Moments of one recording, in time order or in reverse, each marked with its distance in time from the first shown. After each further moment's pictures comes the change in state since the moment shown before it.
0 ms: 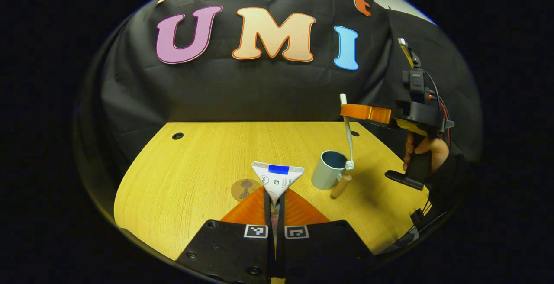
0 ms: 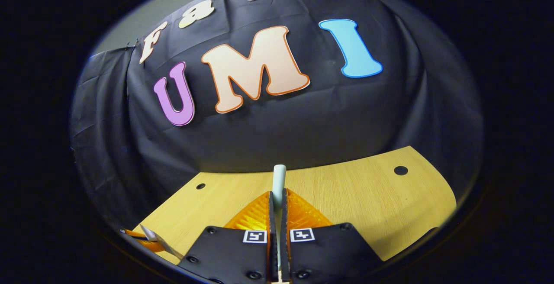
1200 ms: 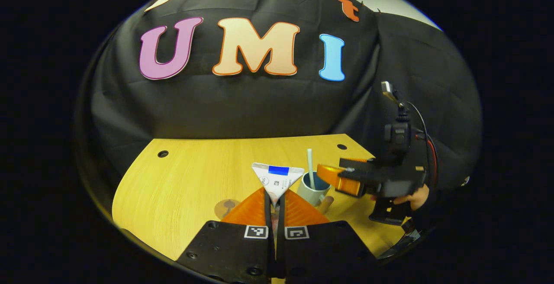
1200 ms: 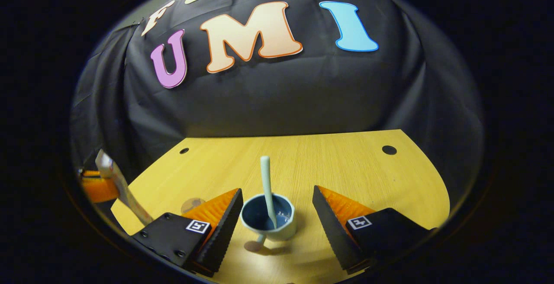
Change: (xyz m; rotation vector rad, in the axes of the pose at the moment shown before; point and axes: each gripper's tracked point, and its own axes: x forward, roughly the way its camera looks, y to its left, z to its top) left arm 0.028 -0.047 0.053 0.036 -0.085 -0.092; right arm -0.042 -0.045 -0.098 -0.120 0.198 -0.035
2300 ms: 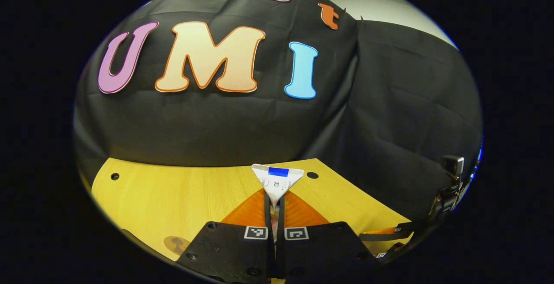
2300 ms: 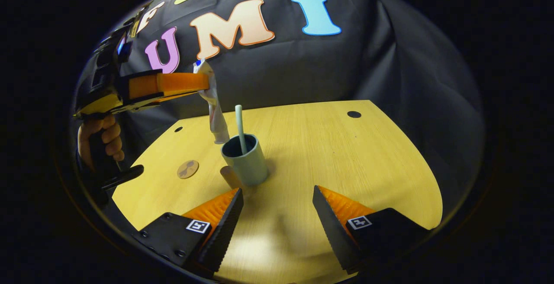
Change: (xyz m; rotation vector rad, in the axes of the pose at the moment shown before) left arm 0.120 -0.088 0.047 -0.020 -0.098 -0.180; right arm -0.100 -0.063 -0.068 0.067 0.103 -0.101
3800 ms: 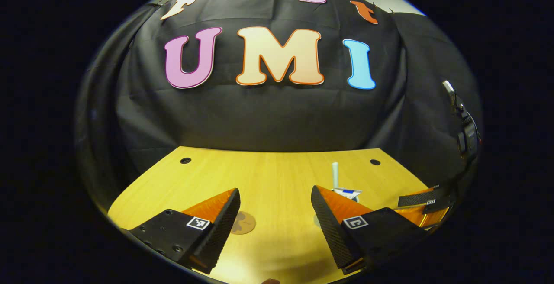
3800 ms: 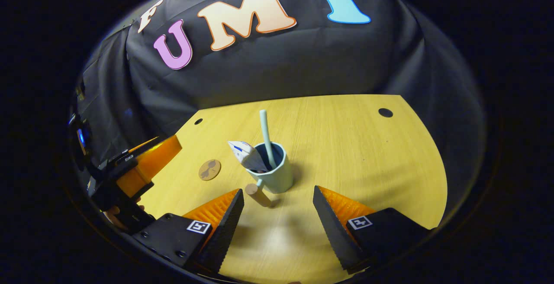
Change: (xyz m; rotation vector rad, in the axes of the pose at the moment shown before) left arm -0.121 0.108 -0.041 0.049 -0.030 0.478; right arm 0.030 0.064 0.031 -0.018 0.193 0.178
